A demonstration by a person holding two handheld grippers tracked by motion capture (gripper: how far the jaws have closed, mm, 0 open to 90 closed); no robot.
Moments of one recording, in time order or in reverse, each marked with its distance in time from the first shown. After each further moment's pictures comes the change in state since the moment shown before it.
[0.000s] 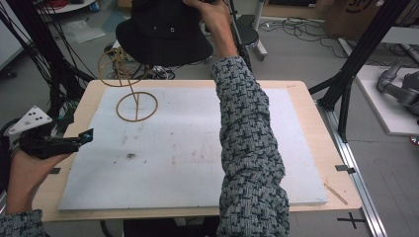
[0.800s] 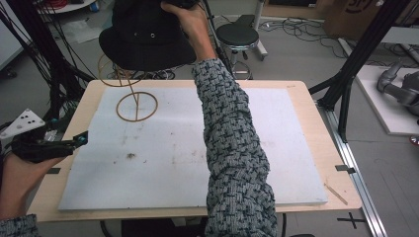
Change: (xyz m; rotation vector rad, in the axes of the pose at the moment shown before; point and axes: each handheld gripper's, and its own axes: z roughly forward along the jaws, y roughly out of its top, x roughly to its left) left arm 0.001 -0.003 -0.011 -0.005 0.011 0.005; right arm 0.015 -0.016 0.049 0.015 0.035 0.019
